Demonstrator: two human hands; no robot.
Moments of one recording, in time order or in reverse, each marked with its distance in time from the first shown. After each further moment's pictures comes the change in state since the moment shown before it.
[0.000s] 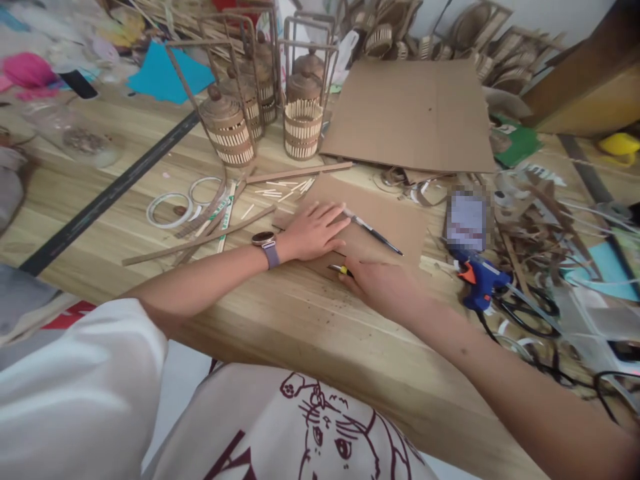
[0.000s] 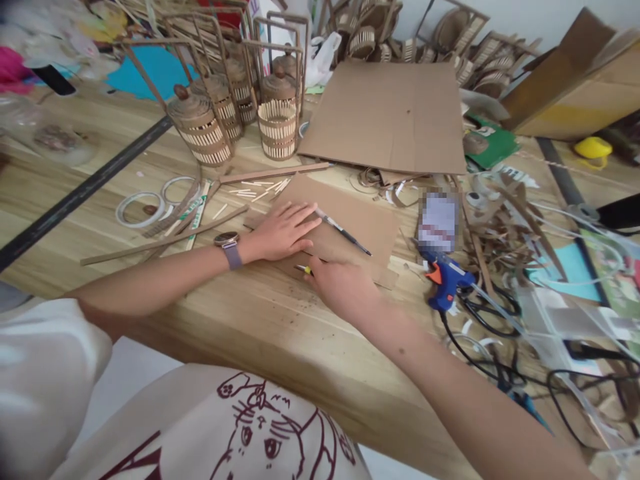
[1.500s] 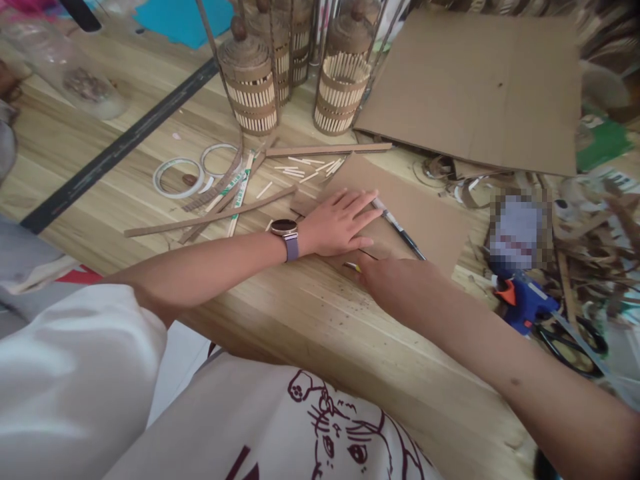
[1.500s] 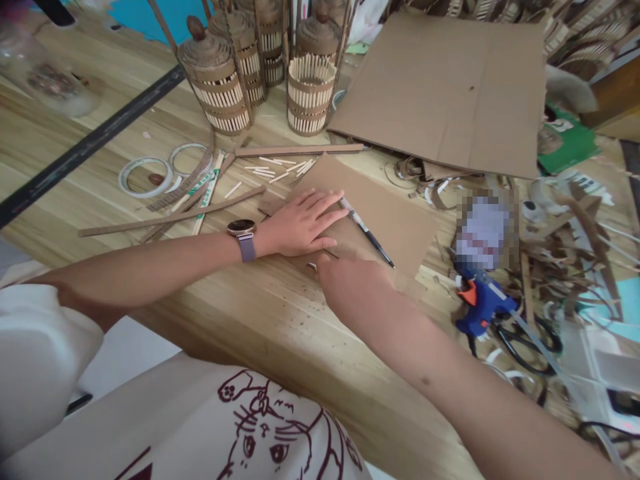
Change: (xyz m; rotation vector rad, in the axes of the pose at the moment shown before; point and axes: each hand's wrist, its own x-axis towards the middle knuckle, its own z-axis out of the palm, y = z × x) left_hand -0.004 0.005 0.004 -0.098 0.067 -0.018; right_hand 0.013 -0.013 -0.023 -0.227 -0.168 -0.074
